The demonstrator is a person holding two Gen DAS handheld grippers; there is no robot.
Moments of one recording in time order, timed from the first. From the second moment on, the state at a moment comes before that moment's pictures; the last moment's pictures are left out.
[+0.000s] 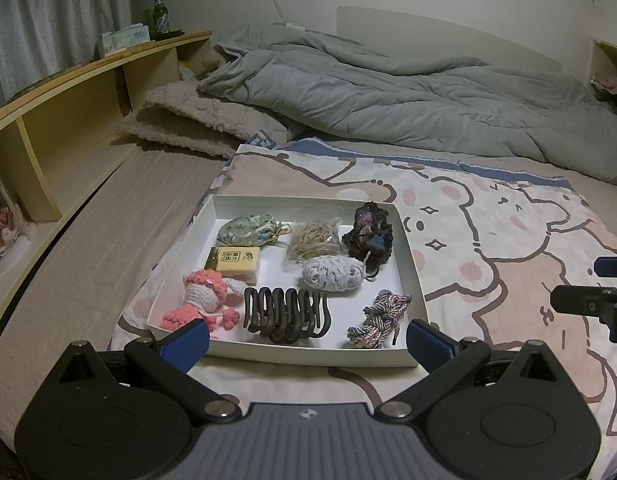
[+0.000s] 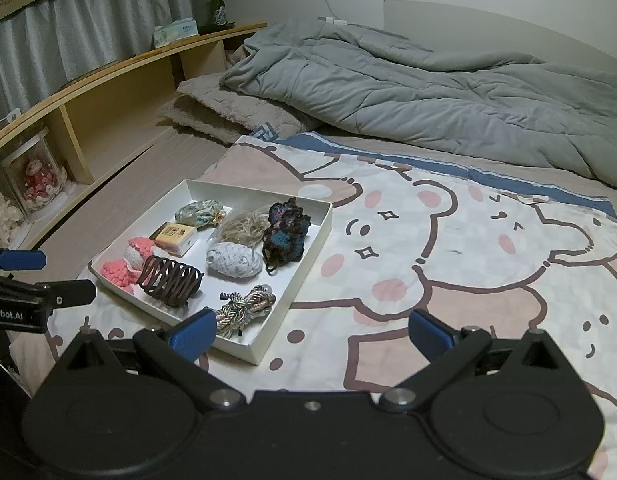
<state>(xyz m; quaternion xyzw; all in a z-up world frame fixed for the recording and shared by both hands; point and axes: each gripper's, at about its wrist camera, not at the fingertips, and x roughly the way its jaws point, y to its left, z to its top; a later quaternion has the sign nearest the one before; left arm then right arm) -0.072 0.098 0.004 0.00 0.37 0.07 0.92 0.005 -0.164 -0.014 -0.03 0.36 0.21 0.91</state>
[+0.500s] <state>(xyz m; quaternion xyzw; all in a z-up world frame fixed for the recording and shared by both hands) -0.071 0.099 0.005 0.00 0.38 0.07 0.92 0.003 -0.163 -0.016 -0.03 0.36 0.22 0.91</state>
